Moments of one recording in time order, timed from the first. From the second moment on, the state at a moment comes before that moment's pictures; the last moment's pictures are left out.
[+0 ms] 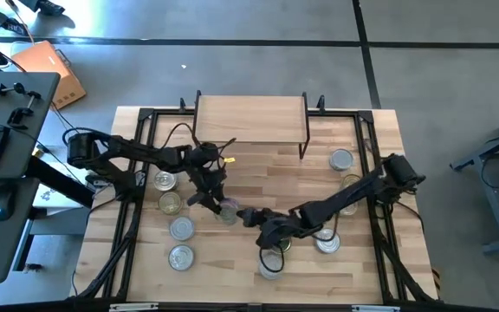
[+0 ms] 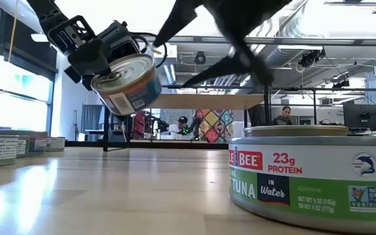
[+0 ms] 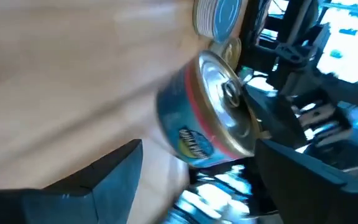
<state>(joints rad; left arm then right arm) 0.23 1.53 0.61 0.13 0.97 -0.04 0.40 1.88 1.22 0.02 0.64 -1.47</state>
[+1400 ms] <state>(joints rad) 0.18 1.27 0.62 0.01 0.52 0.09 0.43 2.01 1.22 0.28 0.93 -1.22</state>
